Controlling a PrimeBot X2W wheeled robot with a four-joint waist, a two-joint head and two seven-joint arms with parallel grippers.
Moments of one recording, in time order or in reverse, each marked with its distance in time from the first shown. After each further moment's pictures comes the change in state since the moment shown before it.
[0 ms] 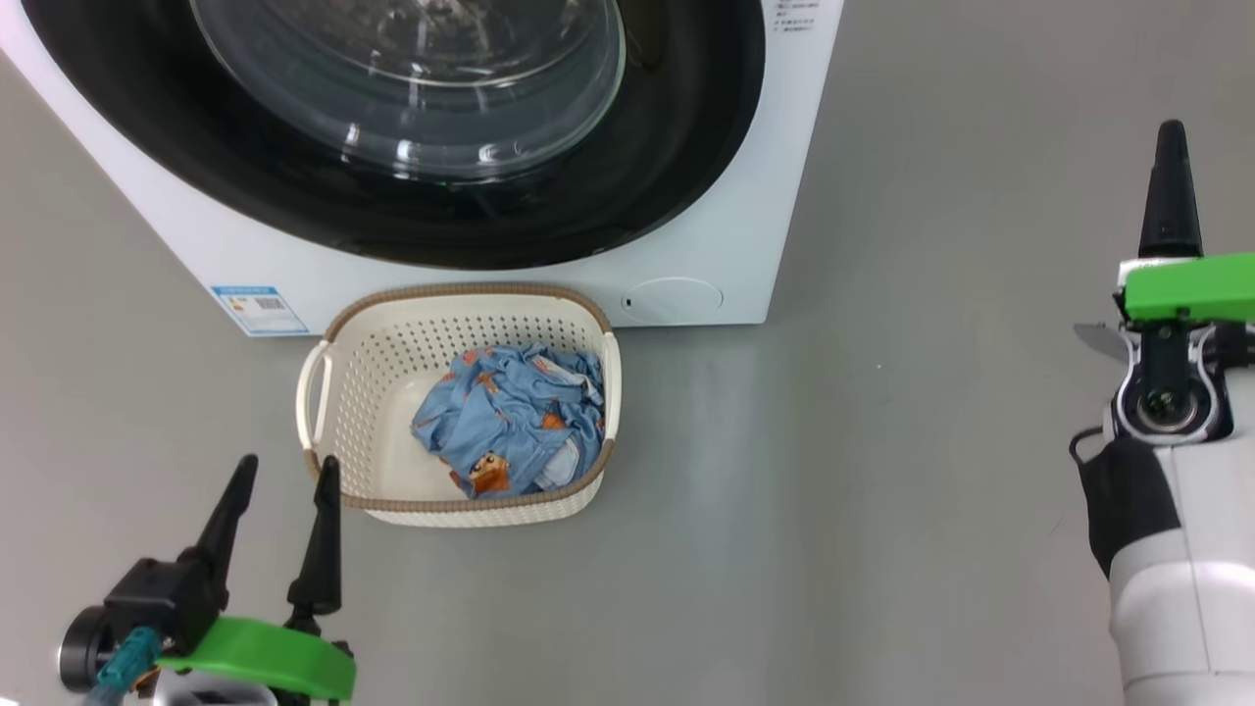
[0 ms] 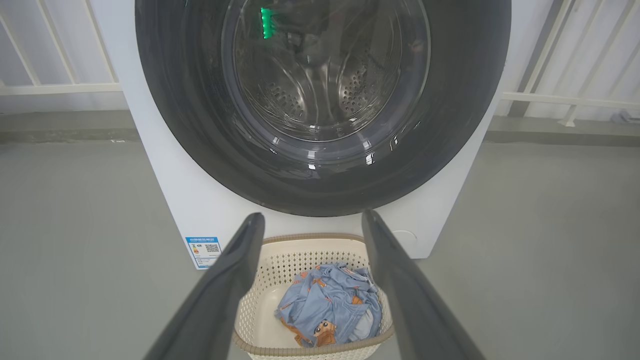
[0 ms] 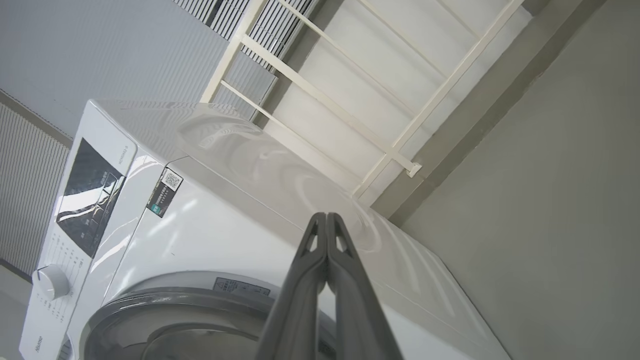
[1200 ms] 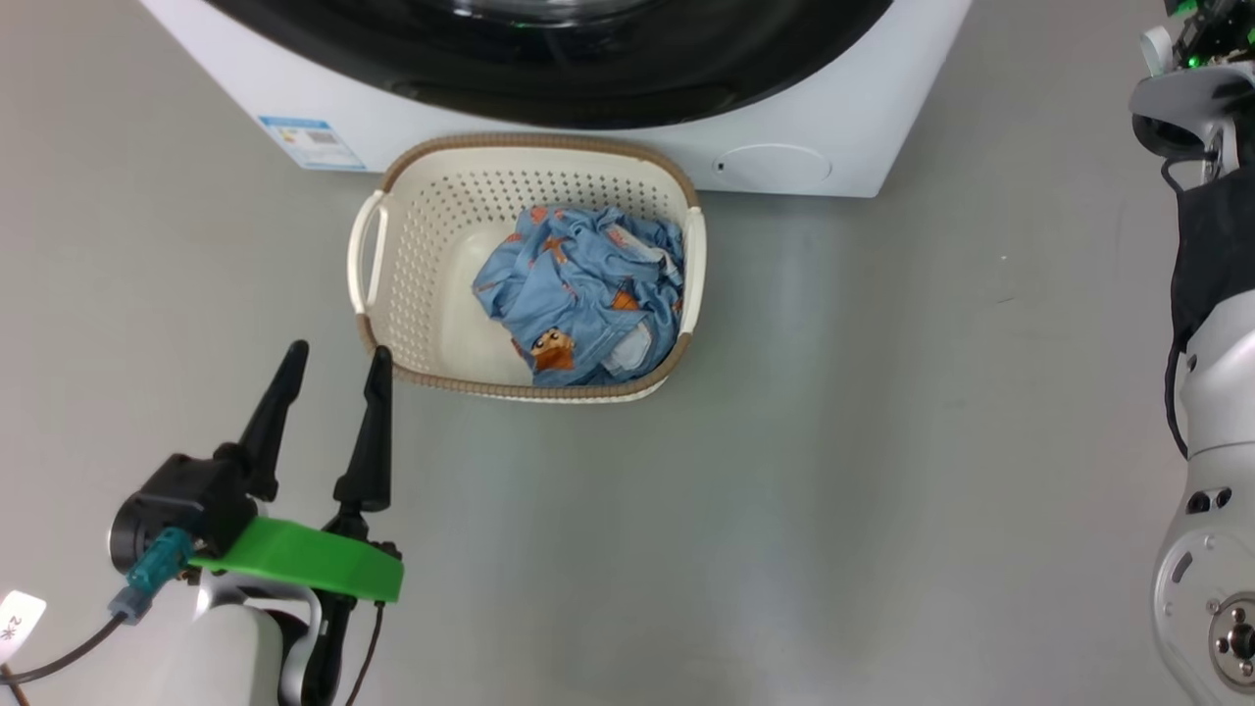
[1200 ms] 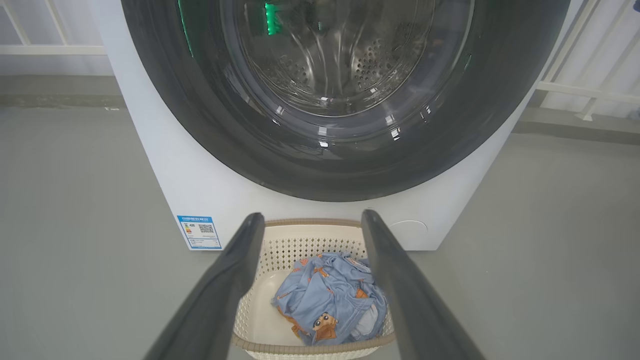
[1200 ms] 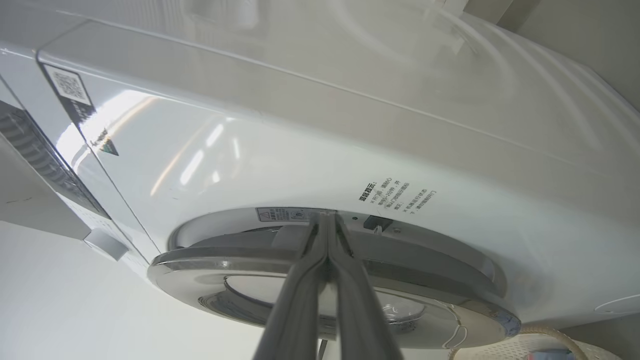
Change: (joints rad) left arm -0.174 -0.033 -0.079 0.014 -0.048 0.000 0.000; right arm -0.451 -0.052 -0.087 0.203 0.242 0.000 0.566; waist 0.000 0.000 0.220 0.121
